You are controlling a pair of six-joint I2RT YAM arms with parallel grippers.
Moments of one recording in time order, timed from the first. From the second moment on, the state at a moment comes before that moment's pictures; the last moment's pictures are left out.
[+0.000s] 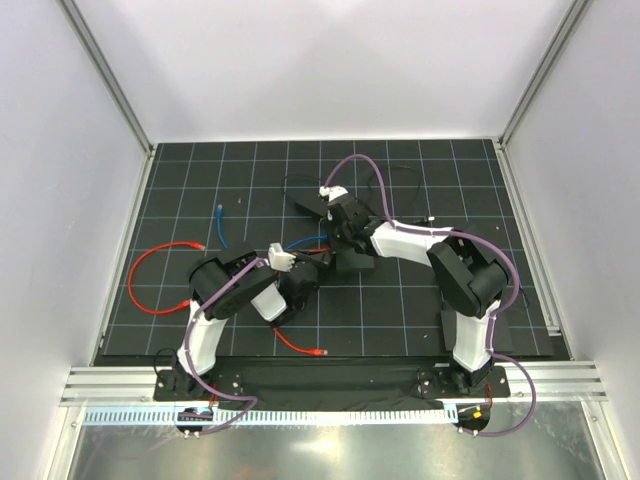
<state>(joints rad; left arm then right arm) -0.87 2.07 0.60 1.11 -0.57 -1.60 0.67 1.90 1.17 -0.07 0.08 0.26</state>
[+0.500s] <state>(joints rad) -0.87 2.02 0.54 1.11 -0.57 -1.62 0.69 1.90 1.17 -0.04 0.11 0.29</state>
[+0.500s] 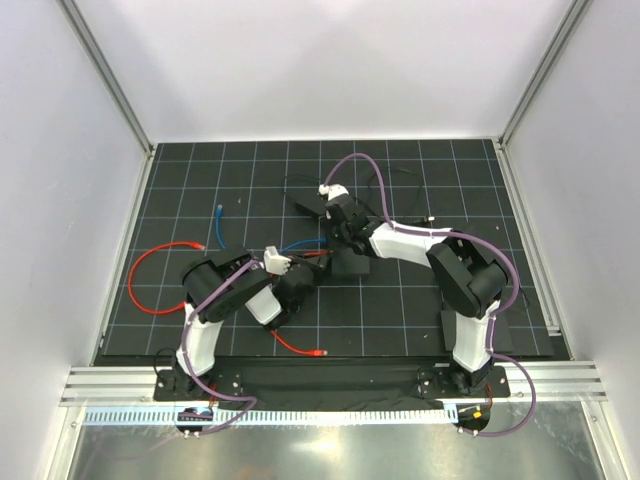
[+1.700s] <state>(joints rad) -0.80 2.00 0.53 1.10 -0.50 -1.60 0.74 1.96 1.26 -0.14 0.14 0.15</state>
